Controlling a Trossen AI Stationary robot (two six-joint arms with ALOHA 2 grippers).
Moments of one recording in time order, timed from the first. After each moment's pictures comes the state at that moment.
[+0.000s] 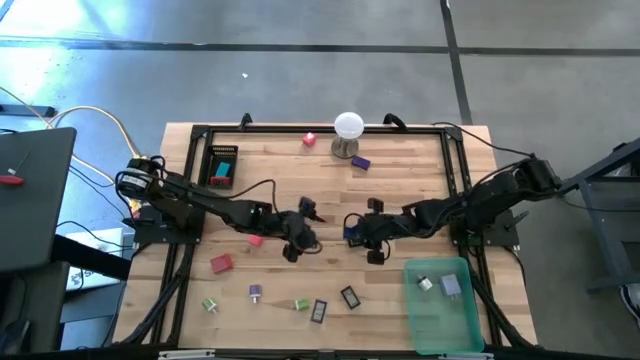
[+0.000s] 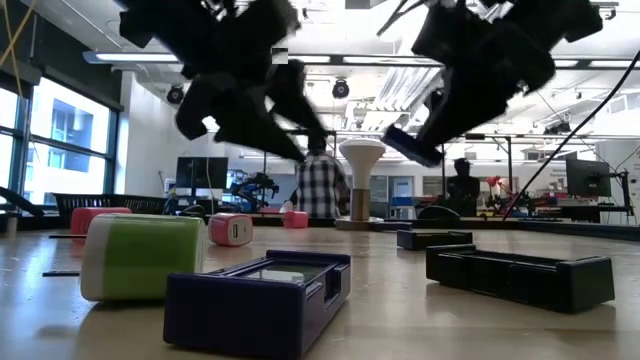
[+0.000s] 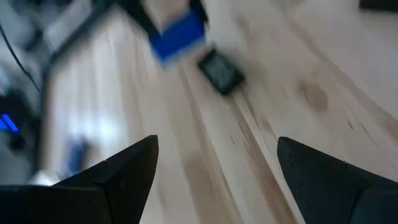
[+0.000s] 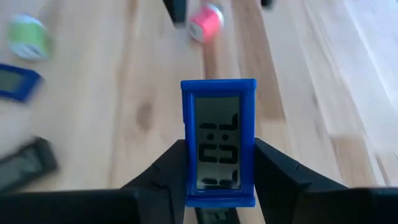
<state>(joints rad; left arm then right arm) -0.19 1.60 0.91 0.09 -0.27 0.54 0.23 1.44 0.76 -0.09 0.21 0.18</state>
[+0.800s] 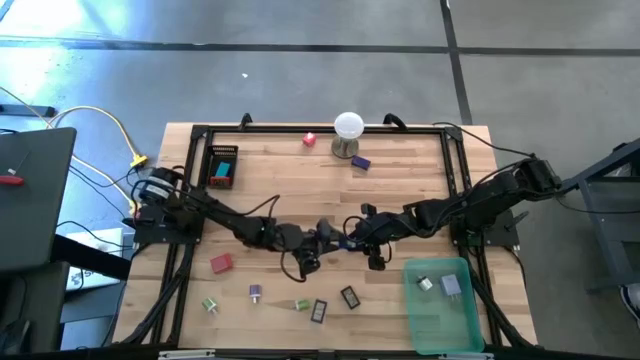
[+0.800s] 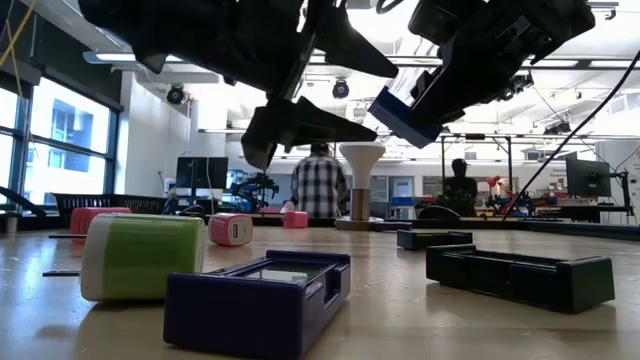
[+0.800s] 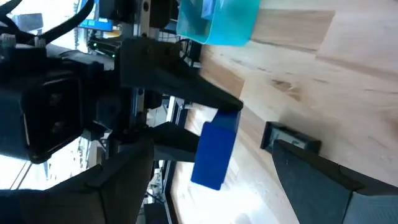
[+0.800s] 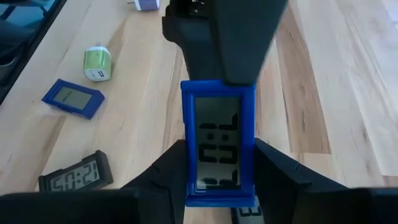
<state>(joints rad) -0.27 1.78 0.91 0.63 -0.33 1.27 0.23 1.44 0.77 0.00 0.07 0.16</state>
